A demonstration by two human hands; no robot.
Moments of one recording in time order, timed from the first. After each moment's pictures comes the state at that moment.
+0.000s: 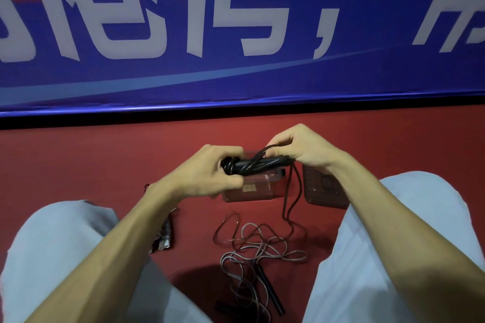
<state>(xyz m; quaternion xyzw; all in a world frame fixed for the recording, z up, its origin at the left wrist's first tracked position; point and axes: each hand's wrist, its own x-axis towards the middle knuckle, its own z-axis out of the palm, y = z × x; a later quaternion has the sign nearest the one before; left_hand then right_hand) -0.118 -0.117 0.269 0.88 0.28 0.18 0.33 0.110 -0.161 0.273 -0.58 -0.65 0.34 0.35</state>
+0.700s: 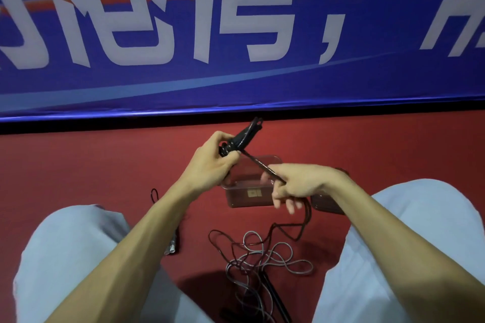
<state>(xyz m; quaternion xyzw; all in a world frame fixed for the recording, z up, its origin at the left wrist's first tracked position) -0.107 -0.097 0.251 0.74 0.40 0.35 0.41 0.089 -0.162 0.251 -0.61 -0.66 0.43 0.10</state>
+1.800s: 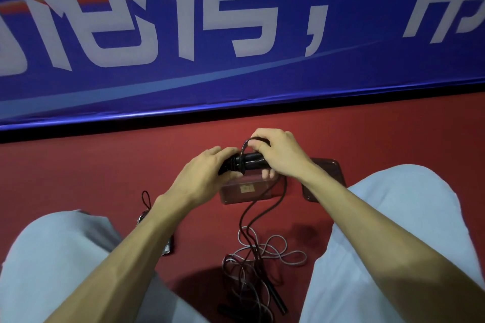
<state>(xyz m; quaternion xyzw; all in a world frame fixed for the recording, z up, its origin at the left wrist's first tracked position) -0.102 -0.096 0.231 0.91 0.34 0.20 0.11 0.079 -0.161 0.261 -0.65 -0.61 0.22 0.39</state>
